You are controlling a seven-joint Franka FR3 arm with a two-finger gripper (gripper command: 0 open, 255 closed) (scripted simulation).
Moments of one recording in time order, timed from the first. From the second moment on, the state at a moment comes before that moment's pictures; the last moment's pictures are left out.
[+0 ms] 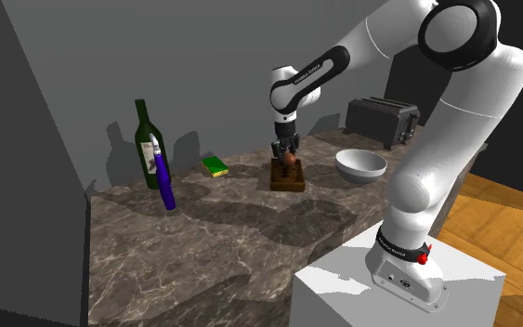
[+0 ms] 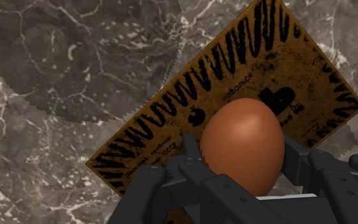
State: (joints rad) arm -0.02 -0.16 0.09 -2.37 -0.03 2.08 0.02
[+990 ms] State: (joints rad) arm -0.02 -0.16 0.09 -2.37 -0.03 2.08 0.02
